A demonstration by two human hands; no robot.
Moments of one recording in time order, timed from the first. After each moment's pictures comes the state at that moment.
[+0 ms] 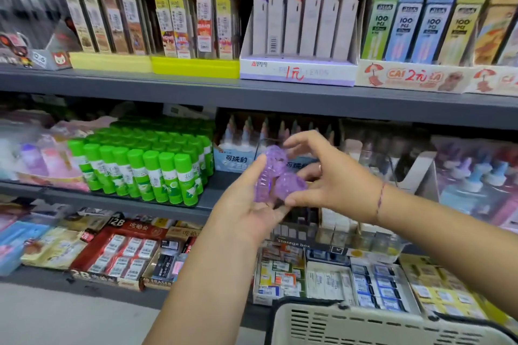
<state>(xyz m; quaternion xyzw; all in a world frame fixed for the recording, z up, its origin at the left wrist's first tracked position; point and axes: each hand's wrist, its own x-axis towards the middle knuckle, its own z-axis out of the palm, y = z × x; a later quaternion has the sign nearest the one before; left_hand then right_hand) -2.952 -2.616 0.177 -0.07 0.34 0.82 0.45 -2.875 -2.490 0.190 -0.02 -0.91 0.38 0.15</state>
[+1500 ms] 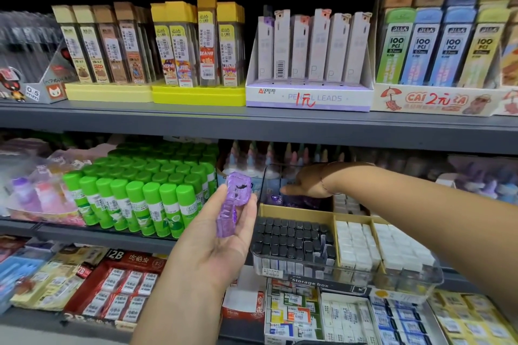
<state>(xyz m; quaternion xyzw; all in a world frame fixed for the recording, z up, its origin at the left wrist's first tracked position) -2.989 -2.652 0.185 -0.15 0.26 0.88 0.37 -2.997 -2.425 0.174 -0.19 -0.96 -0.01 -0.18</state>
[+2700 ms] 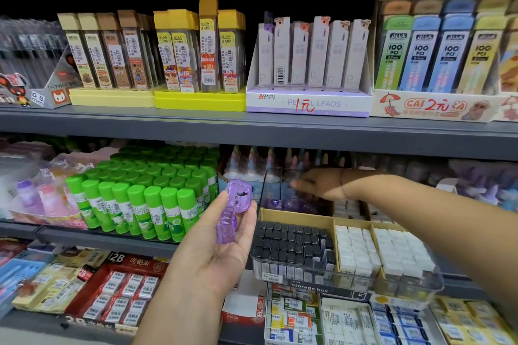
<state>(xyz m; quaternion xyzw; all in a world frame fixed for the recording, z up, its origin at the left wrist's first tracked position) -2.988 -2.652 0.184 -0.16 0.26 0.88 0.36 -2.977 -2.413 0.177 -0.16 -0.97 0.10 -0.12</state>
